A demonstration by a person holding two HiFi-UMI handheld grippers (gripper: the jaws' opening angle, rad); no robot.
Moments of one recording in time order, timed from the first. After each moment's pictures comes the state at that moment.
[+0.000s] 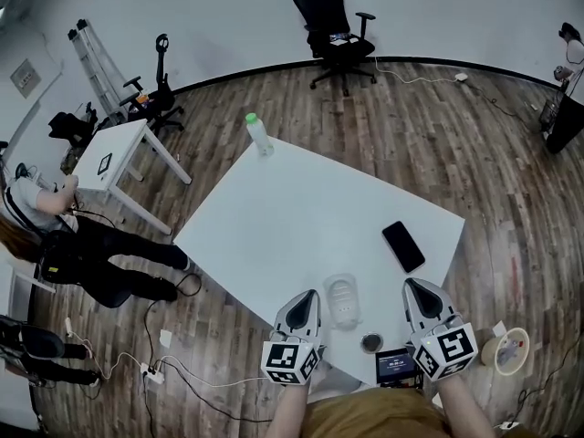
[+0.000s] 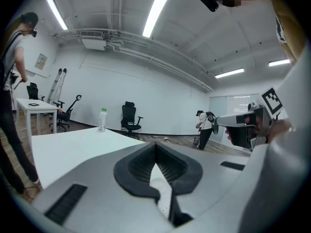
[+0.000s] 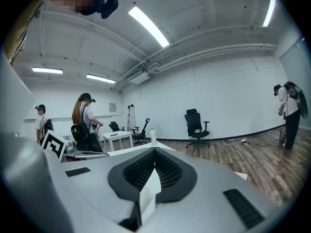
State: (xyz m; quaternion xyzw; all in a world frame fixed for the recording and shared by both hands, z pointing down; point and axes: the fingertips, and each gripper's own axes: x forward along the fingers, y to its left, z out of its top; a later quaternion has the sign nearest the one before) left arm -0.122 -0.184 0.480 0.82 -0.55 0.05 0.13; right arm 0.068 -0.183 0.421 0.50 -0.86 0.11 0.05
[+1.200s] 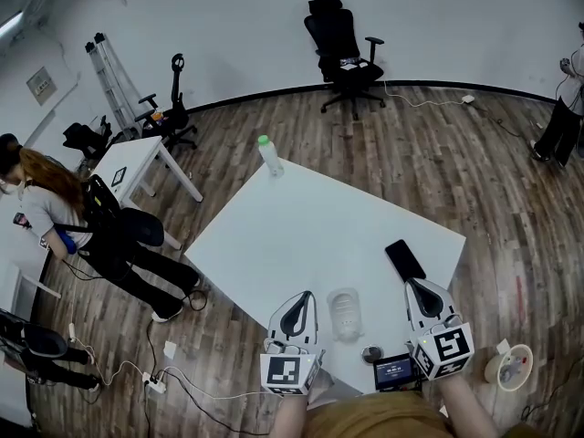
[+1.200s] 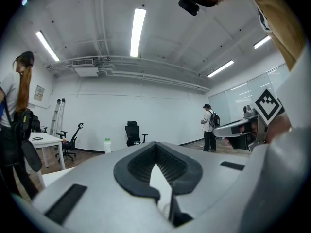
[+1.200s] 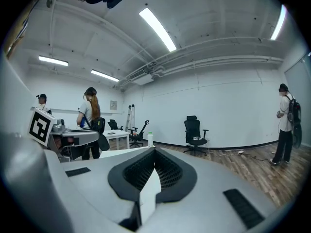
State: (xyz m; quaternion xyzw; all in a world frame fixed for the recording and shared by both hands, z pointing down) left arm -0.122 -0.180 0.391 0.81 -0.59 0.04 0.01; right arm 0.074 -0.195 0.394 0.50 -0.86 0.05 0.06
